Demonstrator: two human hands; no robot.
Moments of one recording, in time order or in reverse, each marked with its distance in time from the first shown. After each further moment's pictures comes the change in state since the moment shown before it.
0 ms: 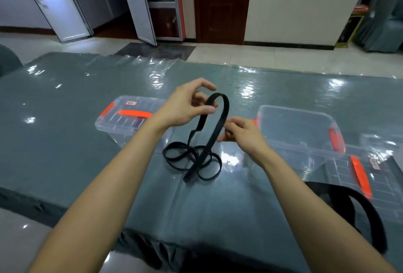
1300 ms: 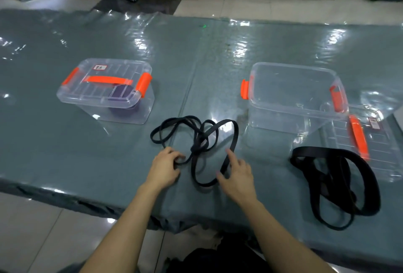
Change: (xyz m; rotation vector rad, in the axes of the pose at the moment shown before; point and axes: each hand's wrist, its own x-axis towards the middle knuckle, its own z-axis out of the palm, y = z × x) left_hand -0.123 -0.232 0.168 0.511 -0.110 -0.457; right_hand -0.090 0.235 0.017 -0.716 0.110 0.268
